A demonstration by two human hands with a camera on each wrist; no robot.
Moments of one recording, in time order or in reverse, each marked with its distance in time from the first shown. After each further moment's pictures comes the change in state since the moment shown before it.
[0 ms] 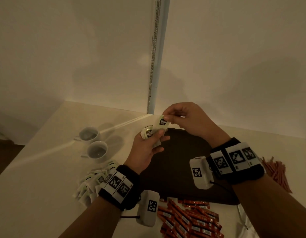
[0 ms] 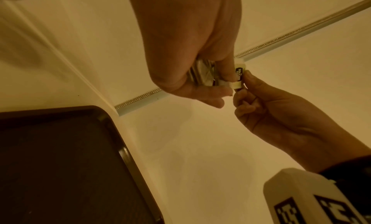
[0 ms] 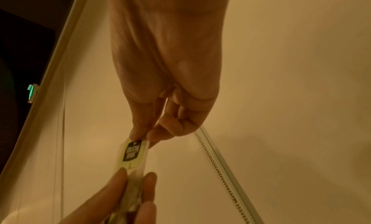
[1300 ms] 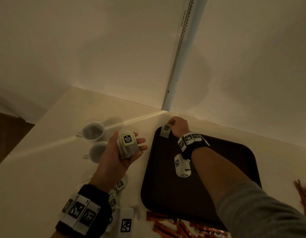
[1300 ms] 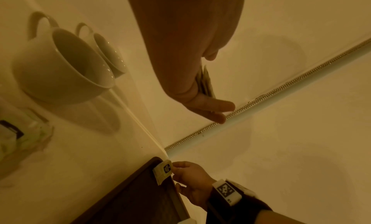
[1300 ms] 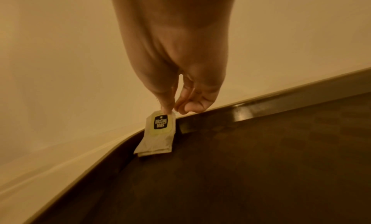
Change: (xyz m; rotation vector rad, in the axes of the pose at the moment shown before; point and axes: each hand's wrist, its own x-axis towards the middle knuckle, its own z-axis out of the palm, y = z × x) left_hand 0.033 0.022 -0.100 -0.148 0.302 -0.126; right_hand 0.147 0.214 0.121 -0.282 0.052 0.439
